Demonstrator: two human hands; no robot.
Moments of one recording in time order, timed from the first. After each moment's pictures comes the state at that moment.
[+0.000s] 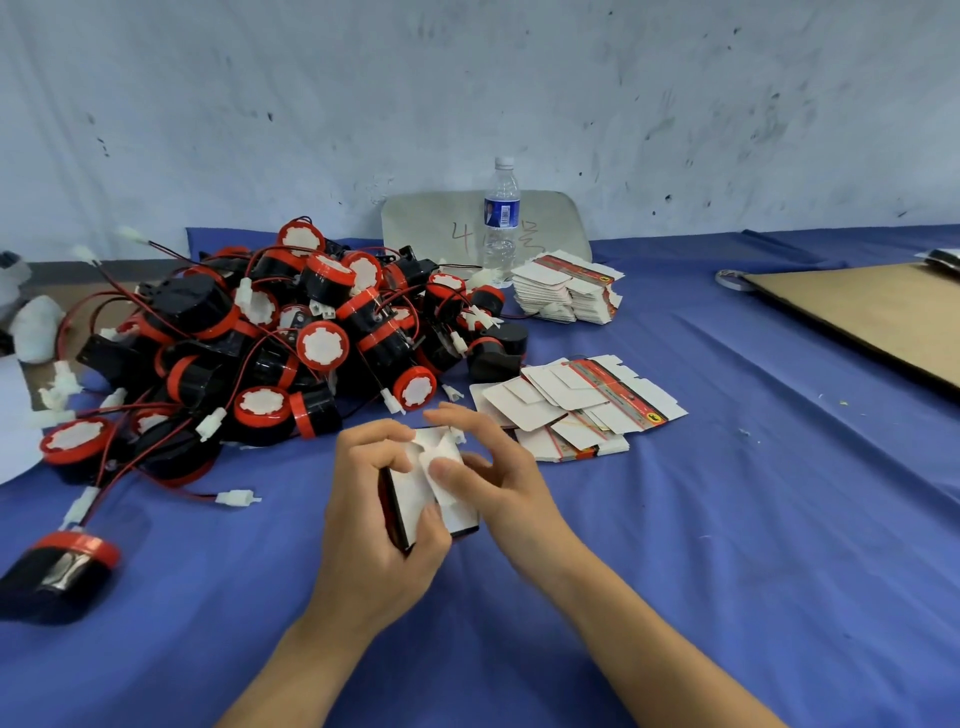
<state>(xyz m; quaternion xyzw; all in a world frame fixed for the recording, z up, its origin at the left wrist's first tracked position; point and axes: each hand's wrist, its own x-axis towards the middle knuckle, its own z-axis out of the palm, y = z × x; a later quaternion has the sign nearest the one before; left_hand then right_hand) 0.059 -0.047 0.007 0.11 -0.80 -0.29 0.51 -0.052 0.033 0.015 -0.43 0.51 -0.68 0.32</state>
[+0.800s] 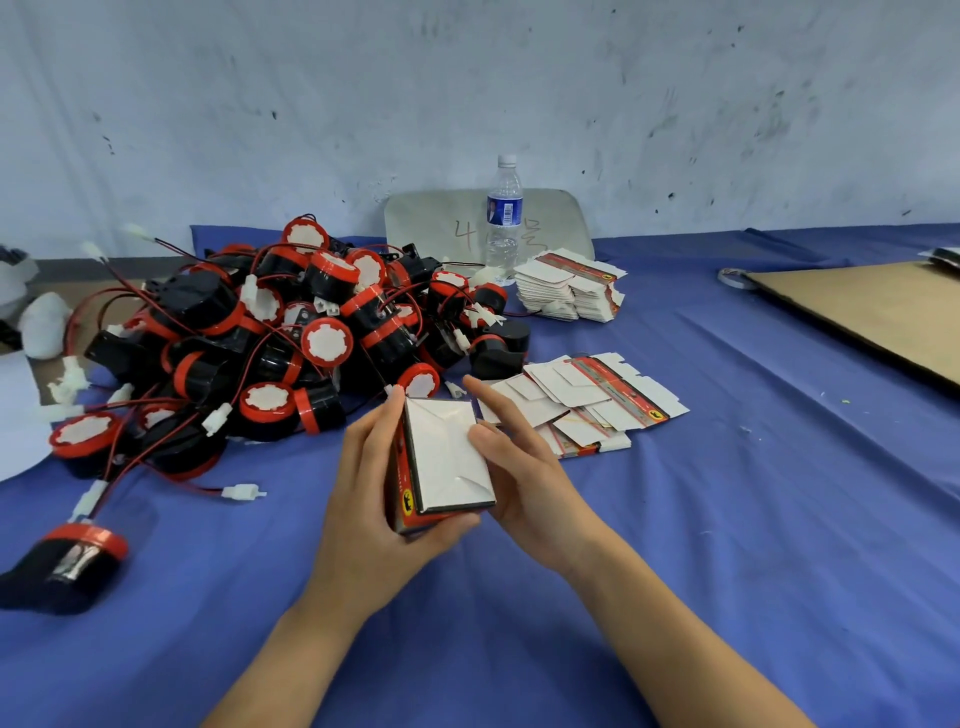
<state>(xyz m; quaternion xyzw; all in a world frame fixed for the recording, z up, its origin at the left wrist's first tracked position) 0.062 -0.058 -0.002 0.11 -0.83 -0.31 0.45 -0.067 0.032 0.018 -0.31 0.40 -0.73 0.46</state>
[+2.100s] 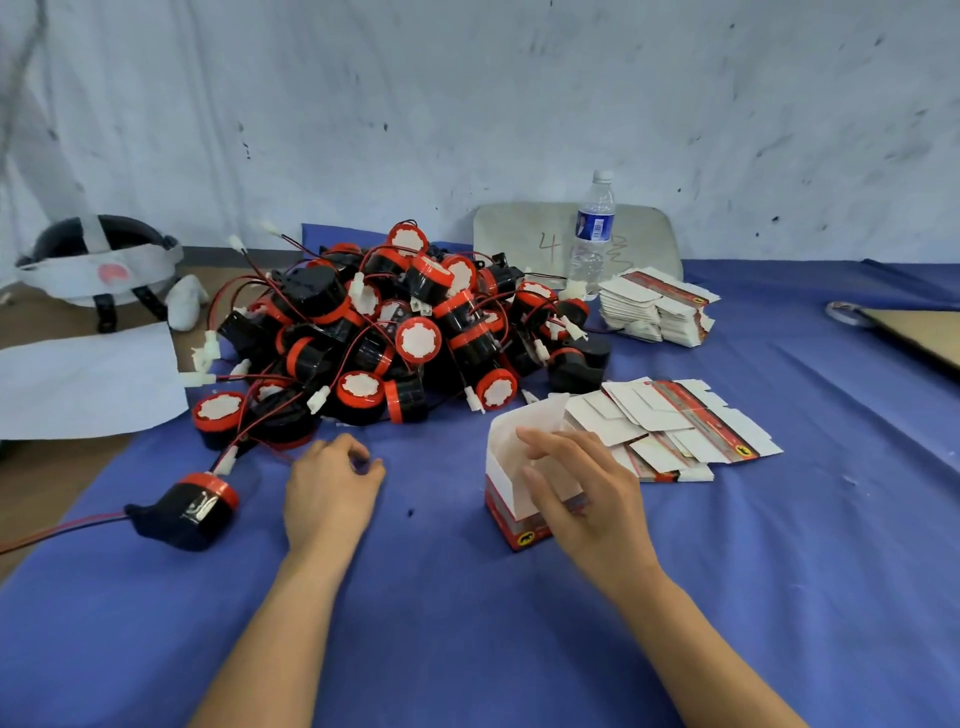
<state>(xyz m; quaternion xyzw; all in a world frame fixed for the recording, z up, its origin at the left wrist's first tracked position) 0.099 -0.144 -0.022 0.56 -0.75 -0.18 0.29 -0.064 0.033 -0.001 -0.57 0.63 -0.52 -0.09</state>
